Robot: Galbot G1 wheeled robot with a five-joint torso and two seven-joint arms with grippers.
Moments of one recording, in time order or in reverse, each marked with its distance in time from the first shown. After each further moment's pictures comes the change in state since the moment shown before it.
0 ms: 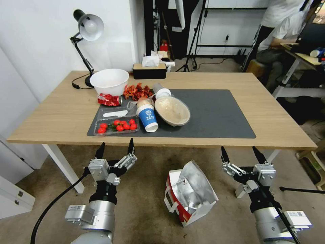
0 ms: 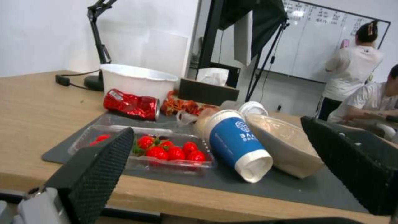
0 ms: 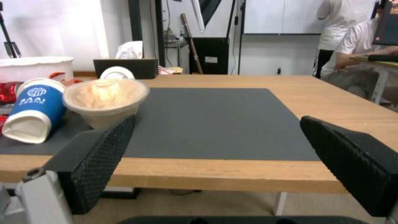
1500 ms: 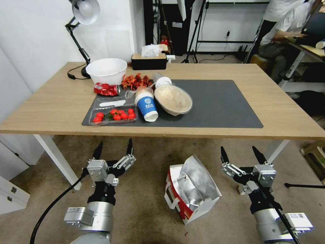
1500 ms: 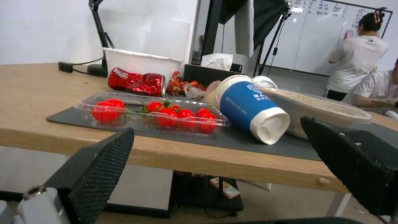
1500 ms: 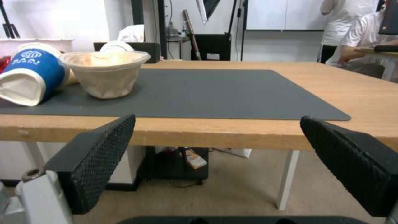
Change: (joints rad) left arm 0.004 0.017 -0.004 0.003 0.027 -0.020 -0.005; right arm -0.011 0.010 -0.003 0.013 -0.009 0.009 -0.013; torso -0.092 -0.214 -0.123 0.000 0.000
